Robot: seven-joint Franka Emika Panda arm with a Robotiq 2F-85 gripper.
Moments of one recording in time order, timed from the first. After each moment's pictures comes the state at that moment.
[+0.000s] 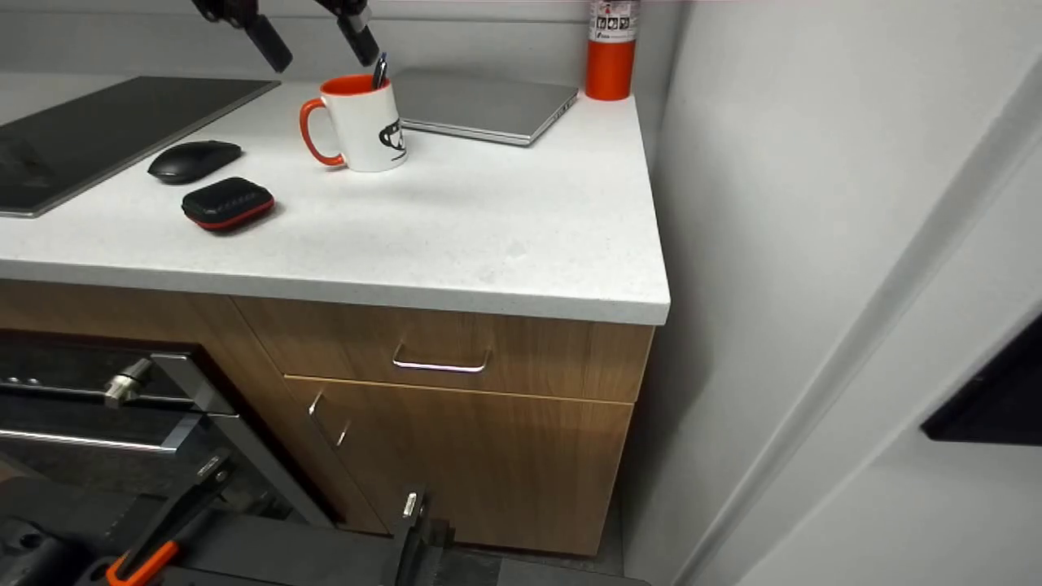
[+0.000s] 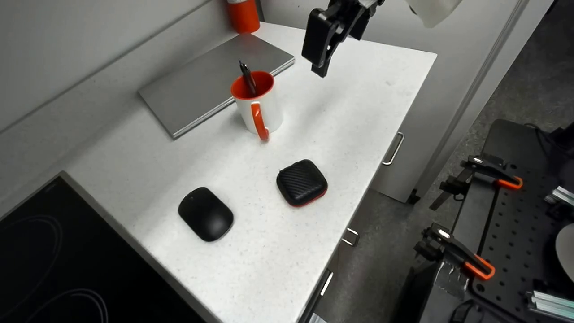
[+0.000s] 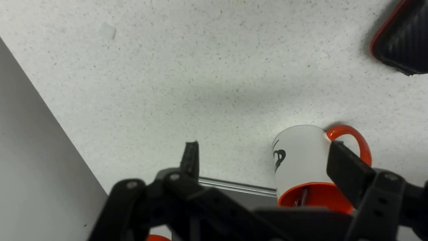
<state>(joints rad) -0.06 -0.39 0.15 -2.62 -0.23 2.56 0.35</state>
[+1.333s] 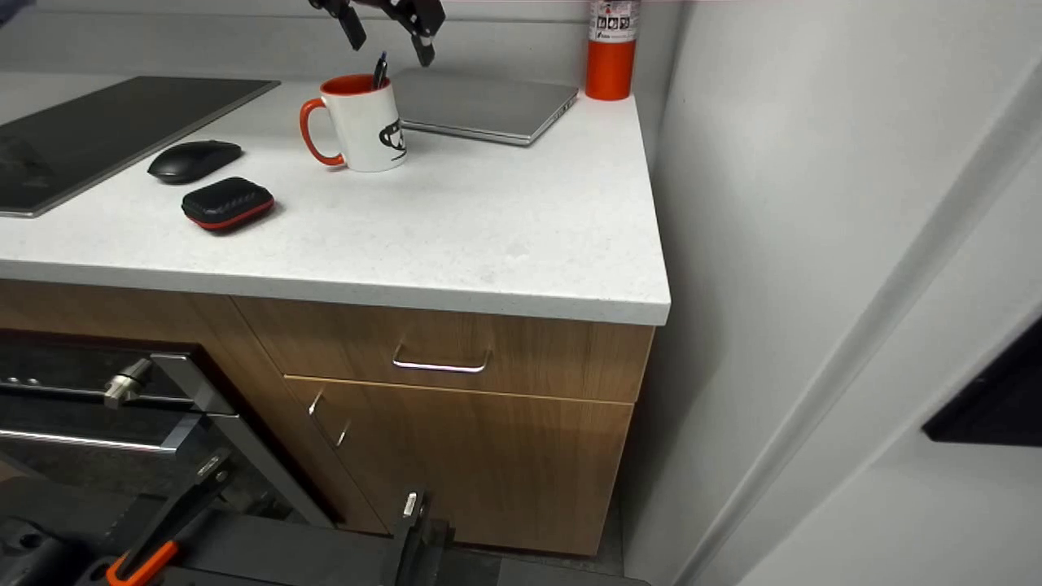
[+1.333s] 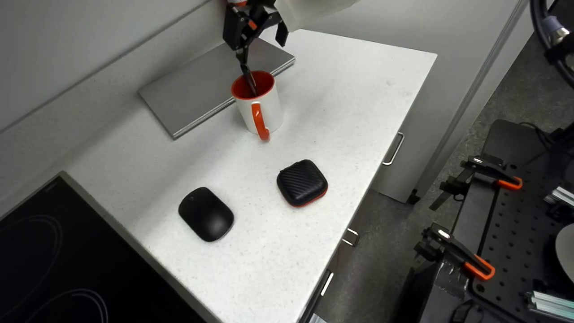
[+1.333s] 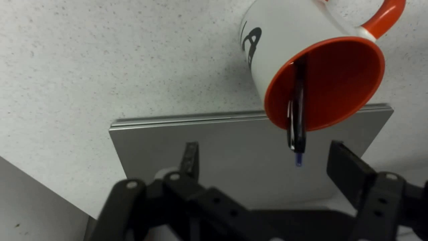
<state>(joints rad) -0.03 0.06 0.08 -2.31 -0.03 2.85 0.28</state>
